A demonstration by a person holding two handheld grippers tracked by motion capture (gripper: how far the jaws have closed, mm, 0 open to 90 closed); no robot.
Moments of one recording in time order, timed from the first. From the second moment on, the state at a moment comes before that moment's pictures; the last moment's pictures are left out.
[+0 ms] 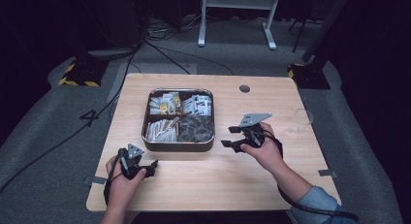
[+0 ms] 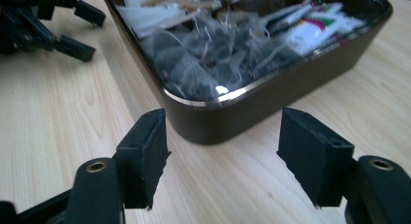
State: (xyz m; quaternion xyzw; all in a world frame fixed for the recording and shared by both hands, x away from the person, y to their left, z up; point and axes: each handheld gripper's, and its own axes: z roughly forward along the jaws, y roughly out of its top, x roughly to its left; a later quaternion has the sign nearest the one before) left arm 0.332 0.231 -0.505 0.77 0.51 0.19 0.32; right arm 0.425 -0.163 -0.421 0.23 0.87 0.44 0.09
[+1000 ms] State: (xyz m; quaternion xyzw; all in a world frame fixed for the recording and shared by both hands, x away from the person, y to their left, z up) left arm 0.328 0.233 -0.505 0.77 0.51 0.19 0.32; right arm 0.510 -0.047 -0.405 0.21 0.88 0.41 0.08
